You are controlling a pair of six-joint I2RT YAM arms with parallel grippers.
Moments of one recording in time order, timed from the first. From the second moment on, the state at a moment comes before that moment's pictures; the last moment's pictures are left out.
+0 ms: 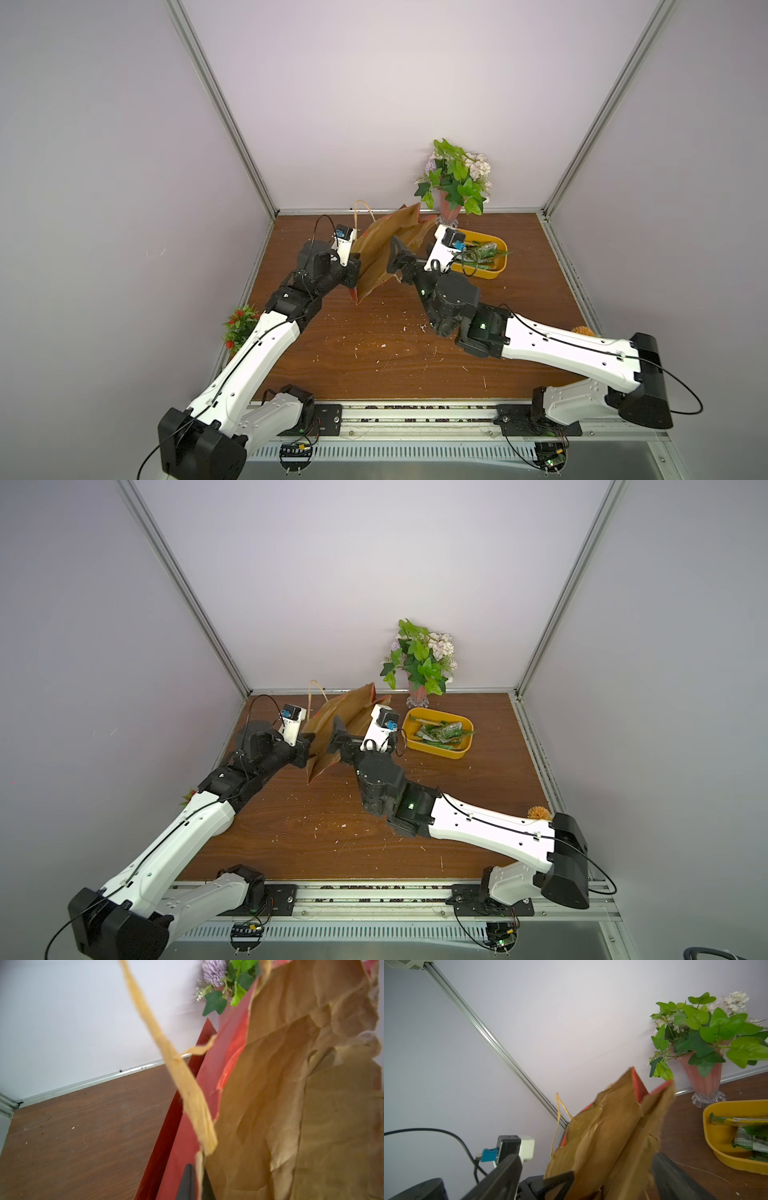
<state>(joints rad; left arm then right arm) -0.34 1.06 0.95 -0.30 0.06 0.00 1.19 1.35 1.20 0.23 0.93 0.51</state>
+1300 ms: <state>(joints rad) -0.34 1.00 0.85 -0.17 -0.02 -0.09 1.03 1.73 1.28 0.18 0.71 0.88</state>
